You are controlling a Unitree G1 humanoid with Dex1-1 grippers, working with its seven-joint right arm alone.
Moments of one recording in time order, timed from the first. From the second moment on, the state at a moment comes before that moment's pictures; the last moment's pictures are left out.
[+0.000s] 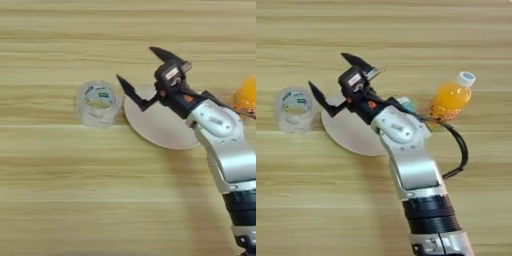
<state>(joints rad) -0.22 -0.42 0.06 -0.13 0.06 0.04 0.53</state>
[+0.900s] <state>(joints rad) -0.26 -0.41 0.31 0.01 -0.12 0.12 0.71</state>
